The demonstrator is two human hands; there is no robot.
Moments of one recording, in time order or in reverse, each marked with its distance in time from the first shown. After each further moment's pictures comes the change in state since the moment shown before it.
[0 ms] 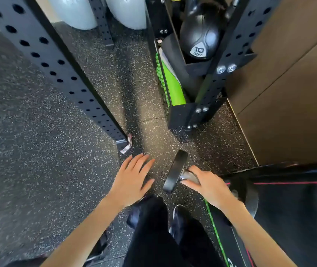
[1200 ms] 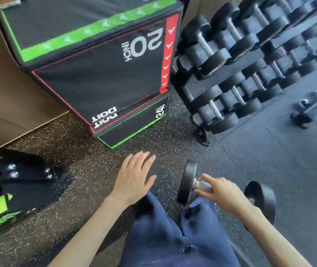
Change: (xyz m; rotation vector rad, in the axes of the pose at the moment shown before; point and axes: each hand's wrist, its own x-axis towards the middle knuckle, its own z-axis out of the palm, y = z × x) left_hand -0.083 0.107 0.014 0.218 -0.402 1.776; right_hand -0.232 -0.320 0.300 0.872 0.586 1.617
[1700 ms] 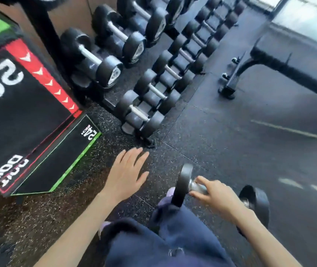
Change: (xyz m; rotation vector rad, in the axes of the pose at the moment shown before) left_hand 0.207 0.245 0.033 0.073 -0.047 0.394; right_hand -0.077 0.266 -0.027 0.249 0.074 0.354
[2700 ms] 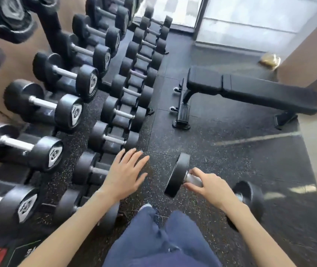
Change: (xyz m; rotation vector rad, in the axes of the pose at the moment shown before) left_hand 0.513 0.074 -0.085 0.178 0.004 0.452; right_hand 0.233 0.218 -0.287 0.249 0.254 0.246
